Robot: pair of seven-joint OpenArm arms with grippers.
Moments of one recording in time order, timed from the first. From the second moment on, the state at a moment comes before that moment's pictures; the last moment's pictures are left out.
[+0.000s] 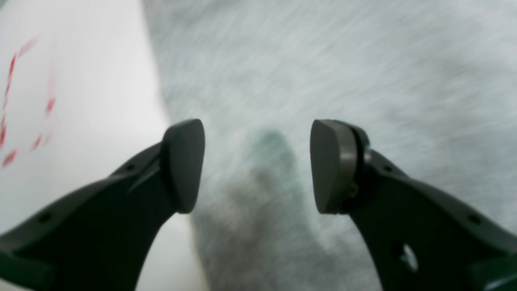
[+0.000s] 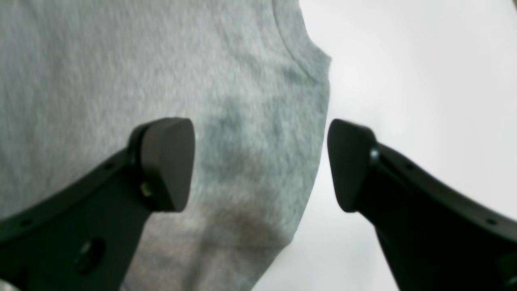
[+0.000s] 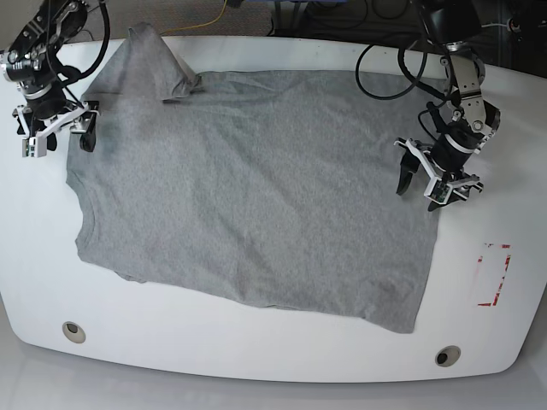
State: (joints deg) left arm 3.8 -7.3 -21.9 85.0 15.4 -42.4 8.5; right arm -14.5 13.0 48.4 100.3 29.3 37.9 -54.0
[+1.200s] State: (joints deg) left arm 0.1 -6.2 -42.4 89.2 -11.3 -41.8 35.0; right arm -12.0 24.2 56.1 73.9 54.8 36.9 -71.1
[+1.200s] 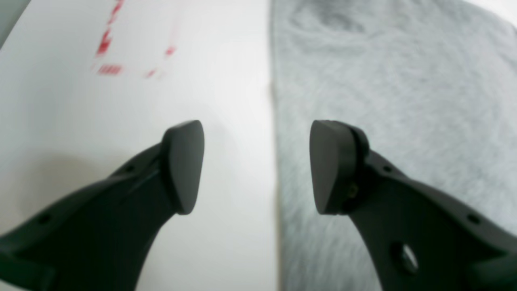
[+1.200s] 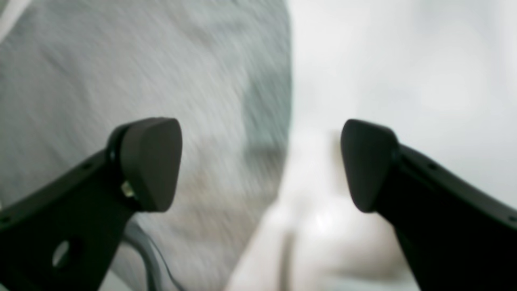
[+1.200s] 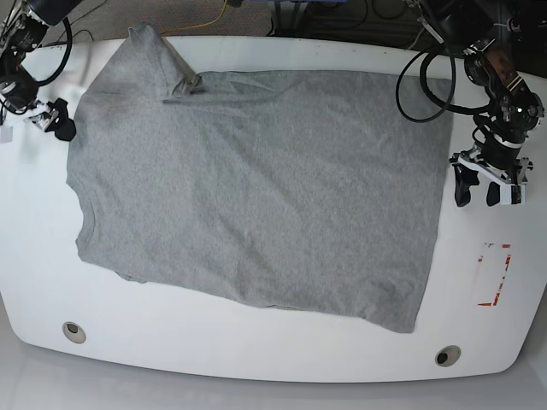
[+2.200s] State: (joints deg) left arm 9.7 -5.4 -46.7 98.2 -12.5 -41.8 38.2; right arm -24.4 16.8 54.0 83.1 55.4 37.6 -70.1
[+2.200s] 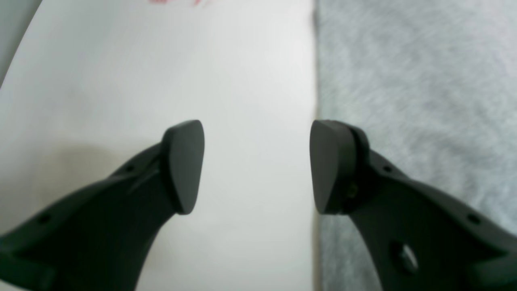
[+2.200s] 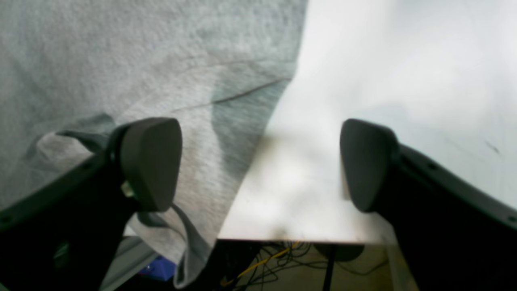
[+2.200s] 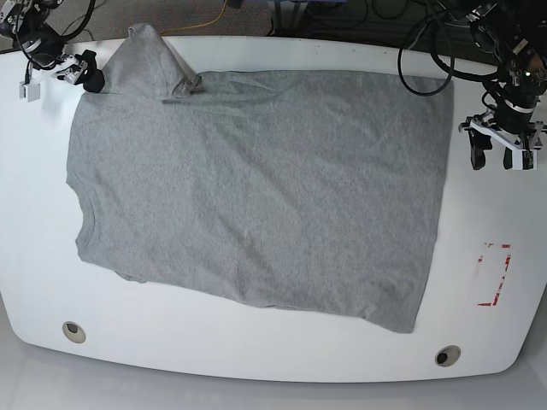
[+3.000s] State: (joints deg) left arm 10.9 -5.2 -46.5 98.2 -12.5 -41.8 38.2; right arm -20.9 13.5 50.4 83.5 57.4 38.0 -68.9
